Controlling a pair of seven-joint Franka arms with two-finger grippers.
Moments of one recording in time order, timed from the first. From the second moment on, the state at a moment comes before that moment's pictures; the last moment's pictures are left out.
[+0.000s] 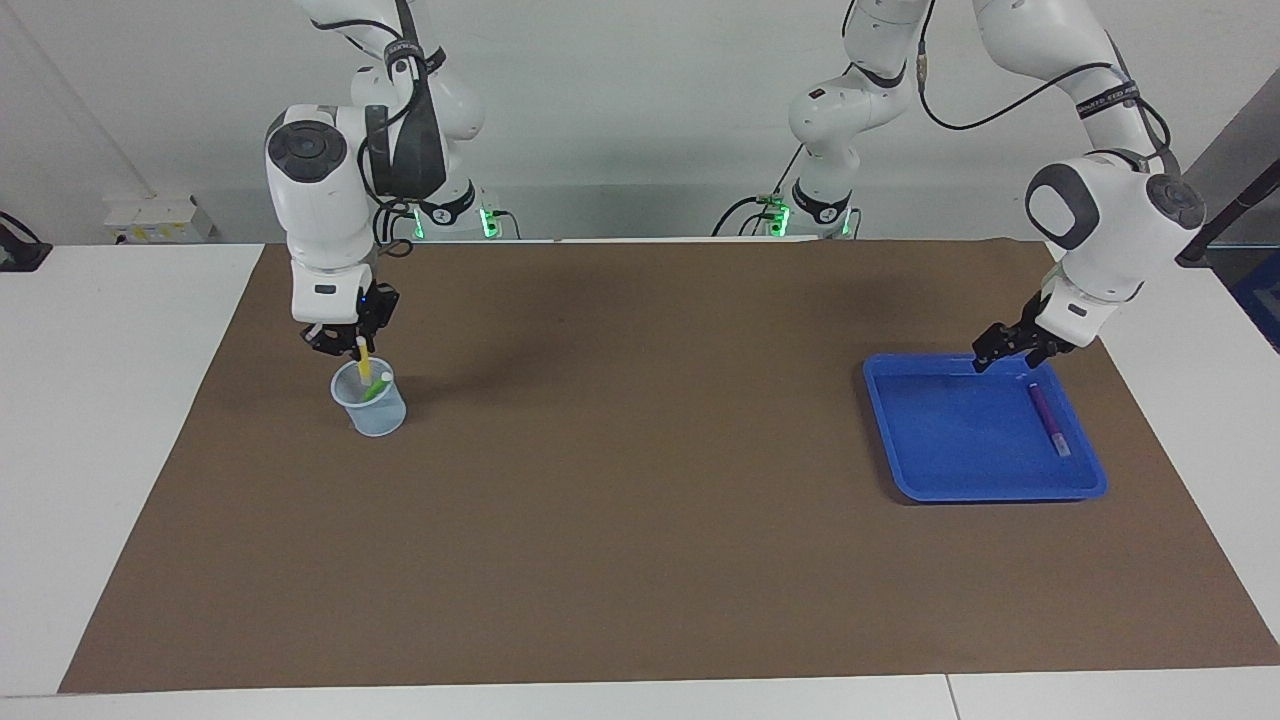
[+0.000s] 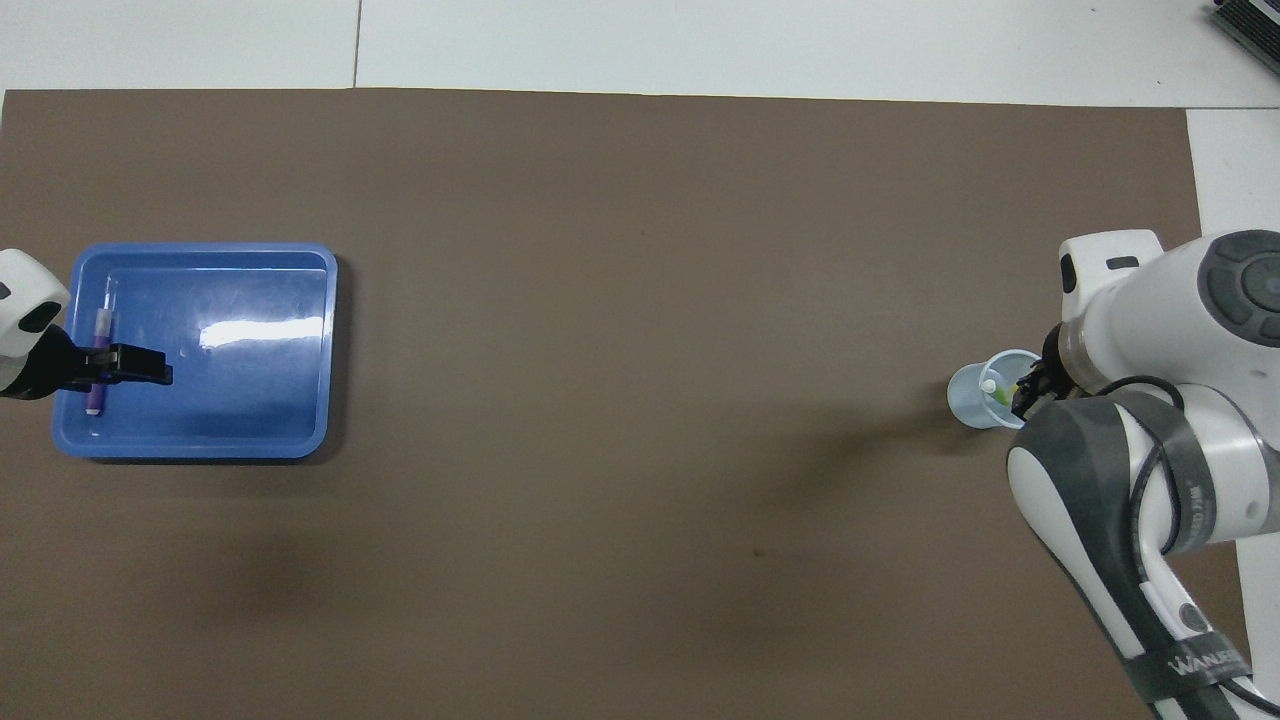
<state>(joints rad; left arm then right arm) 0.38 0.11 -0.17 -2.04 -0.02 2.13 0.22 -0.35 -0.04 0.42 -2.05 -0.20 1.98 -0.69</state>
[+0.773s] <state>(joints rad) 0.44 0.32 -0.18 -1.92 0.08 2.26 0.29 -0.33 -0.04 0.43 -2.03 -0.20 1.97 -0.69</state>
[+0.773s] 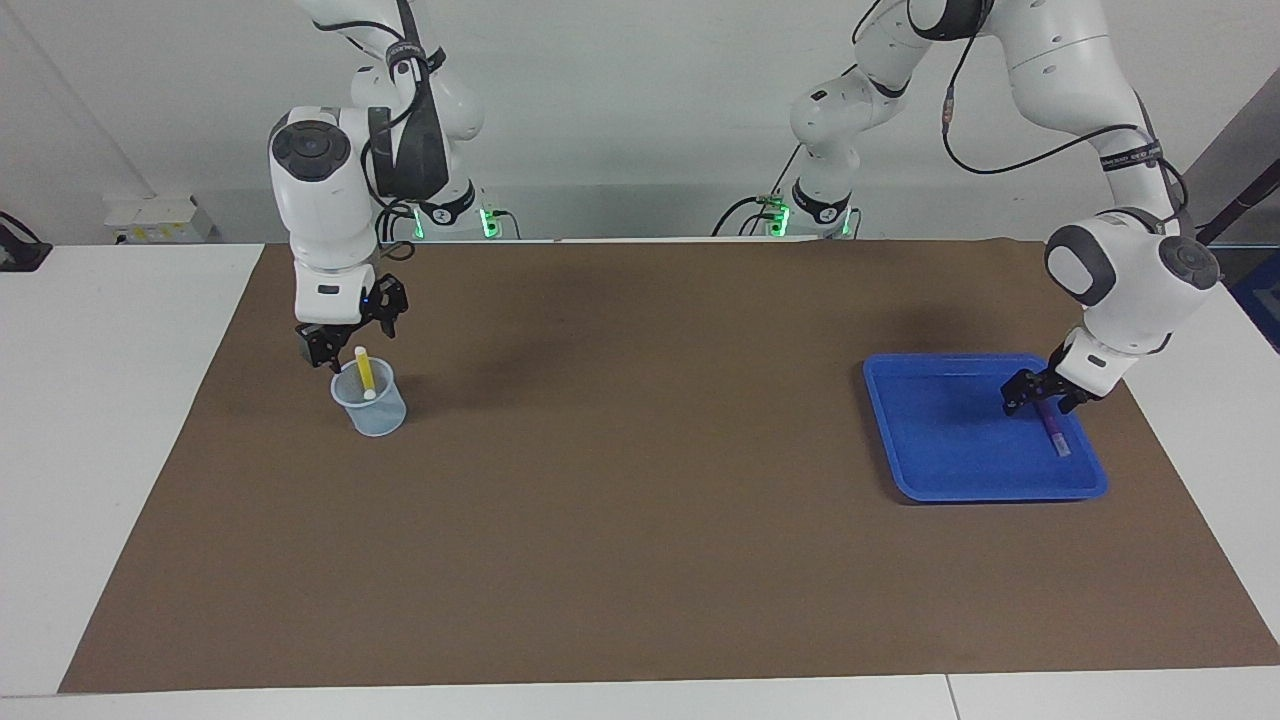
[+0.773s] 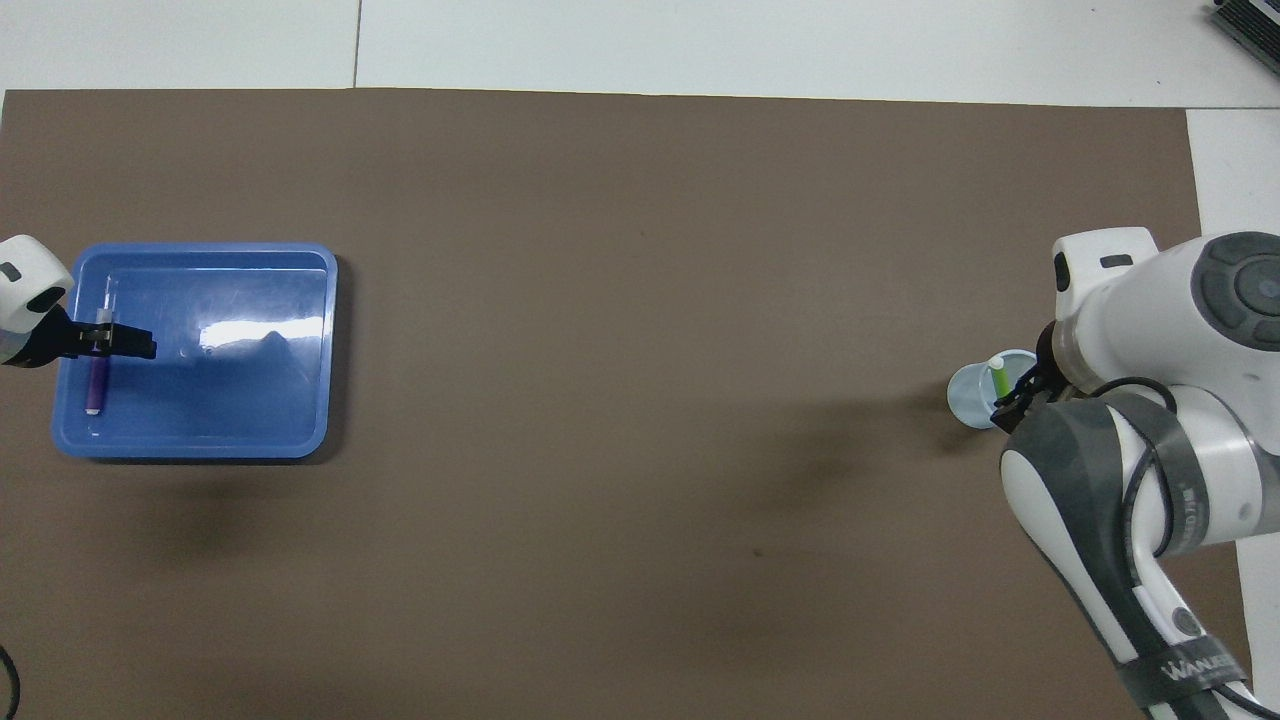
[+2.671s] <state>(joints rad) 0.42 0.43 -0.19 -1.90 0.07 2.44 0.11 -0.12 -0.04 0.44 -2.02 0.76 2.00 0.30</state>
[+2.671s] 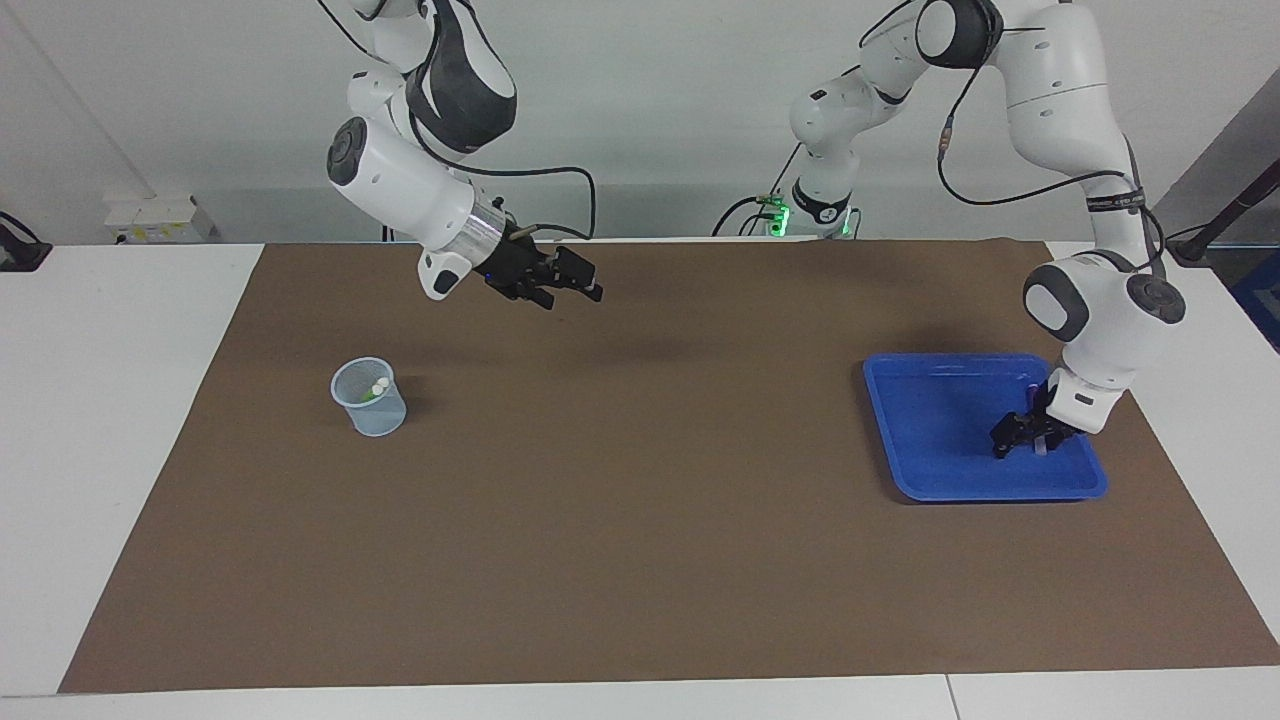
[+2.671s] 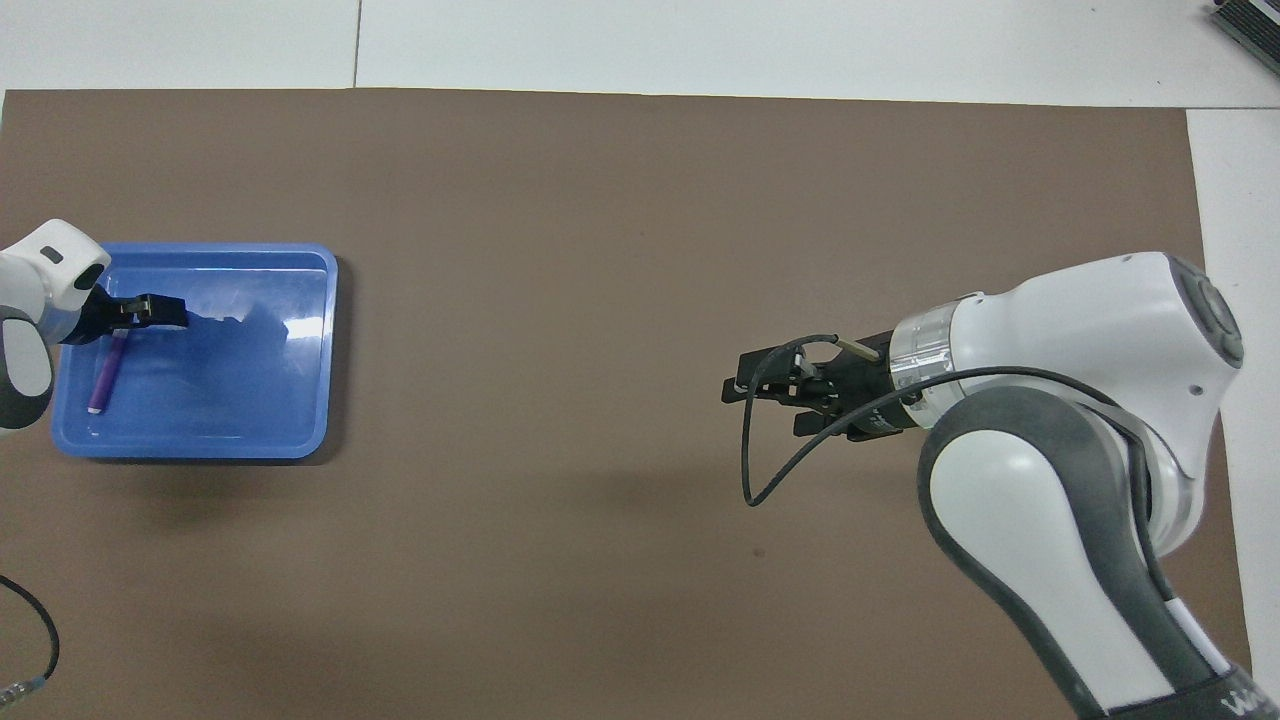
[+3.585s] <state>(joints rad) 0.43 0.43 -0.19 -1.85 0.07 2.31 0.33 0.11 -0.08 0.44 -1.99 0.90 2.27 0.50</state>
